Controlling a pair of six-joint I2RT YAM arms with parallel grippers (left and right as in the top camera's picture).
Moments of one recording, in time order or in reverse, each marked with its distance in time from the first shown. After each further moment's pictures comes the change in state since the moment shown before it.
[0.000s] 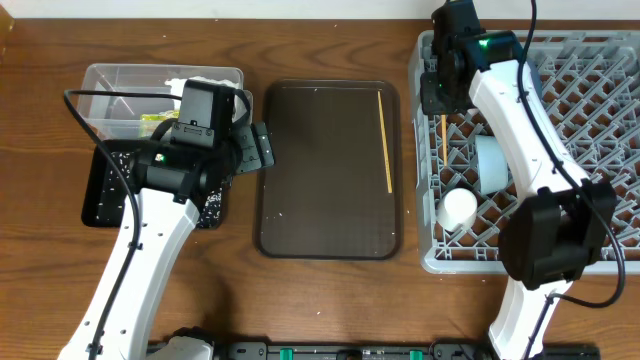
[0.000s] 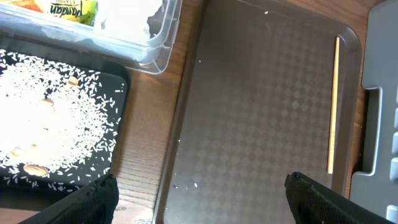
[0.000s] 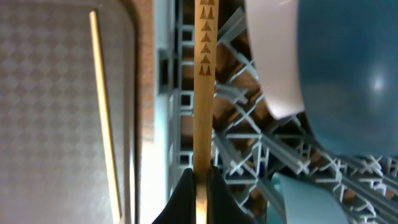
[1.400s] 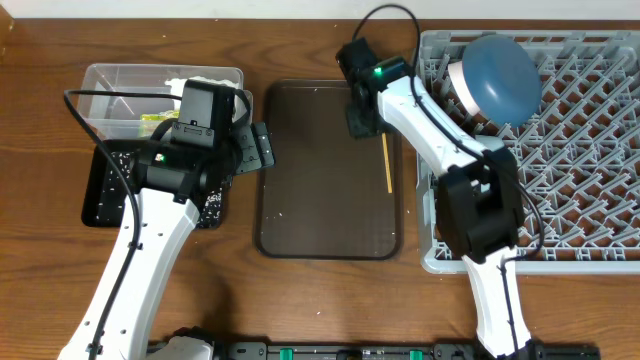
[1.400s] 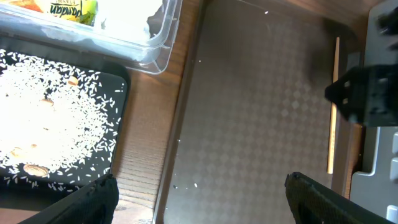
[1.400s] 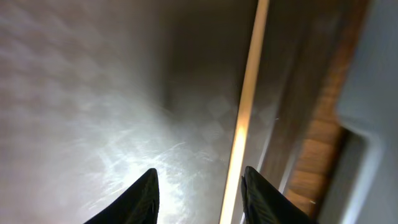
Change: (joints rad) left arm 0.000 0.000 0.000 0.000 0.000 0.000; right arm 0.246 0.298 0.089 0.077 0.003 0.108
